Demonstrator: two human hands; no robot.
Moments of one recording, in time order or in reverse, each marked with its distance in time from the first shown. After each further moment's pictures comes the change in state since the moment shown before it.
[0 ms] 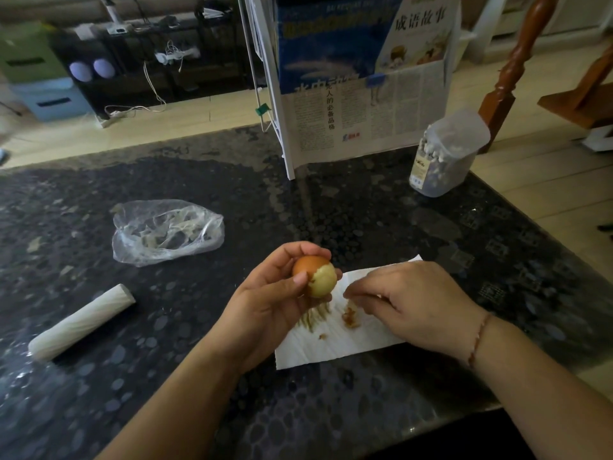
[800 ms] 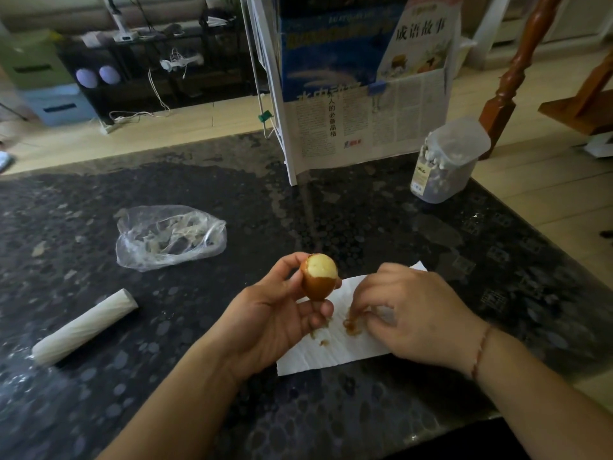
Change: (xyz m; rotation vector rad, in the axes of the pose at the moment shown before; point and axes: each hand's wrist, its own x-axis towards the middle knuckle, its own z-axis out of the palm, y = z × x) left_hand -0.001 0.008 0.003 -0.196 0.060 -0.260; right_hand -0.004 -0.001 0.003 0.018 0.017 -0.016
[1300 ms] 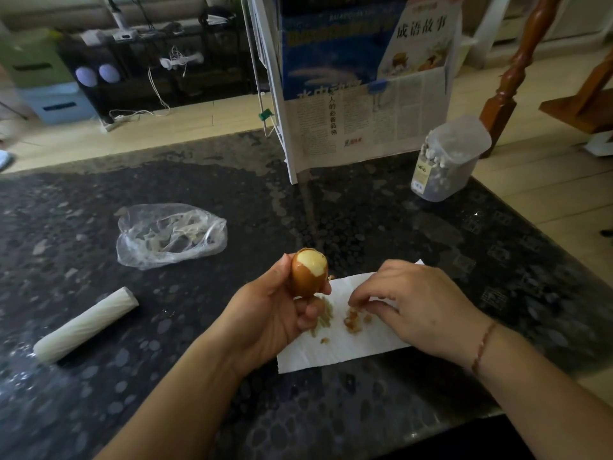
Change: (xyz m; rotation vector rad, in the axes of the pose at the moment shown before) left_hand 0.005 -0.001 -0.004 0.059 0.104 -0.058; right_hand 0.003 0.008 0.001 0.013 -0.015 0.034
